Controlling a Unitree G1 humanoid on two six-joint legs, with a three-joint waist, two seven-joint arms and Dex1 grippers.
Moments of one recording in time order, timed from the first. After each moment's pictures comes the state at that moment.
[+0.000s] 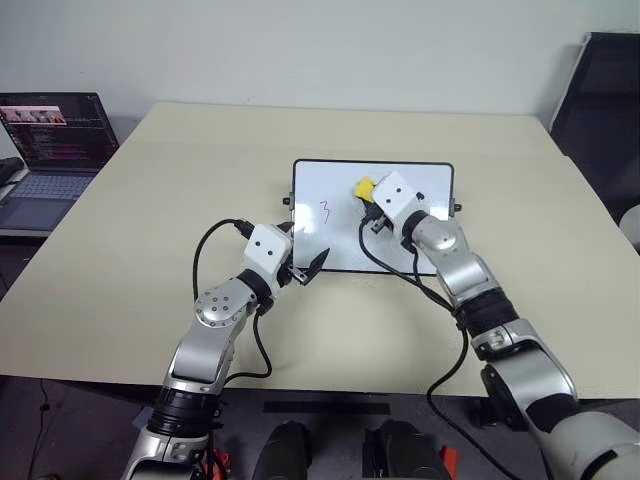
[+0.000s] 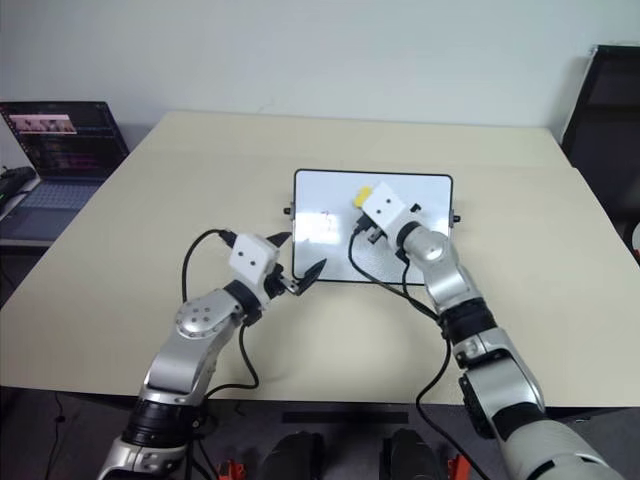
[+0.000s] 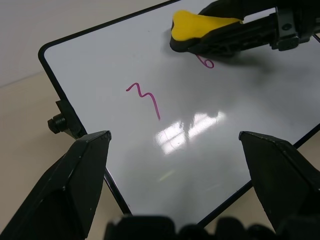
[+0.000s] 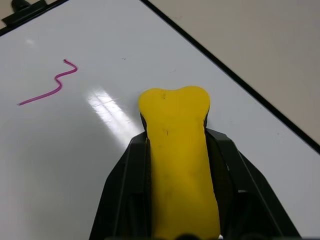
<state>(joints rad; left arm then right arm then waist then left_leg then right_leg) -0.29 0.35 -0.08 -0.13 -0.09 0.23 -0.46 -0.80 -0.23 0.22 0.47 -0.22 0.11 0.37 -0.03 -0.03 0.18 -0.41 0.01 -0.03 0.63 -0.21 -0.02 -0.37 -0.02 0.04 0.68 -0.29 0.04</state>
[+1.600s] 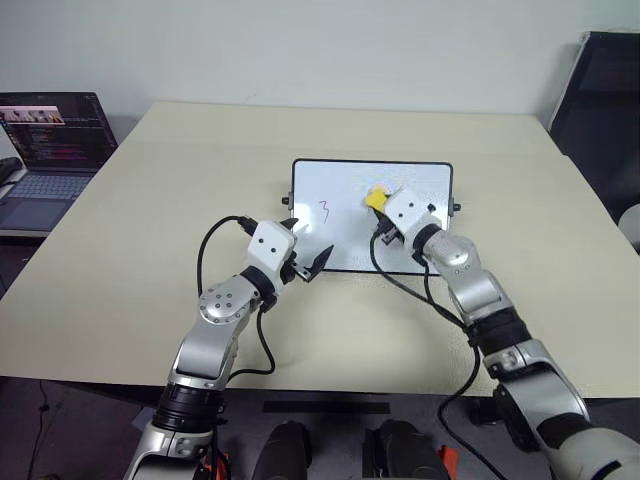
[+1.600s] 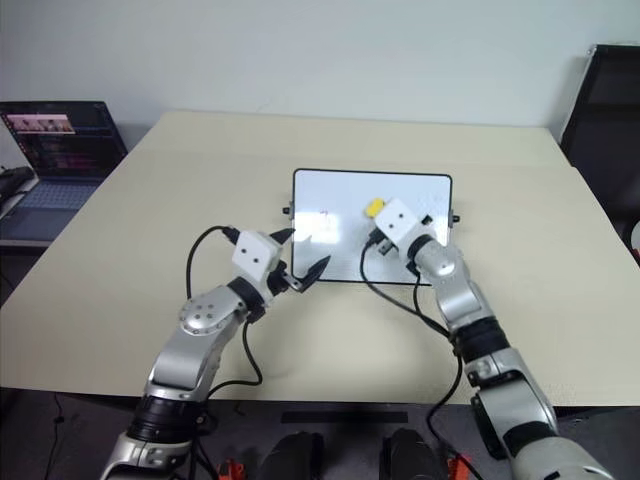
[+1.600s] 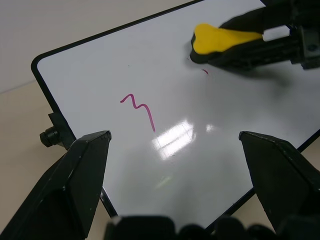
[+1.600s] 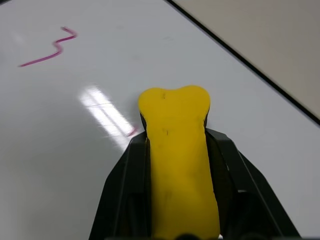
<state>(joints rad) -0.31 0.33 -0.08 -0.11 -0.09 0.21 -0.47 -0.66 -0.26 0.24 0.35 -0.22 0.08 0.35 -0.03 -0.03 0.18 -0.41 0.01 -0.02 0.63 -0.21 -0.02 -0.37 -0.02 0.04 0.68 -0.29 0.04</state>
